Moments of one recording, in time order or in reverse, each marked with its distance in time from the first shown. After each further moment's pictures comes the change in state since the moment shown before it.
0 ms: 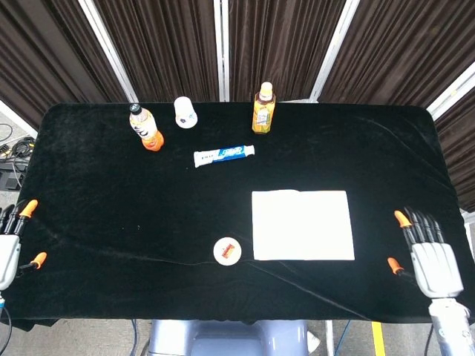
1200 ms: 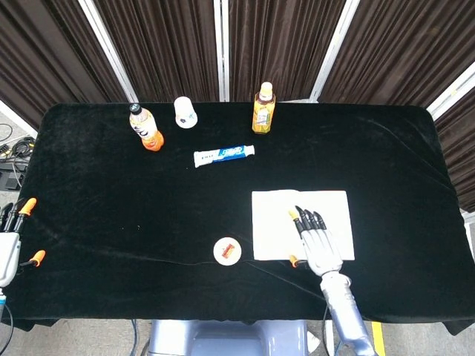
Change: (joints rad) left arm -0.011 -0.015 -0.012 0.005 -0.037 -0.017 0.036; right arm 0.275 -0.410 0.061 -0.221 0.385 -0.234 -0.485
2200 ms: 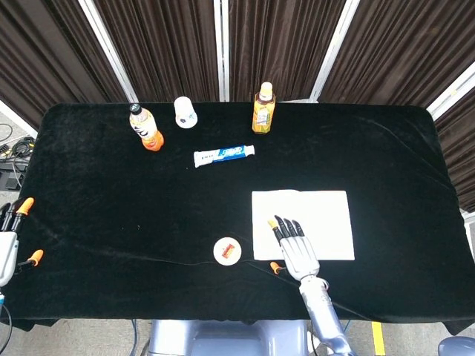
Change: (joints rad) left arm -0.001 0.011 -0.004 -0.013 -0.023 -0.009 0.001; right arm 0.041 -0.185 -0.026 0.185 0.009 -0.026 0.014
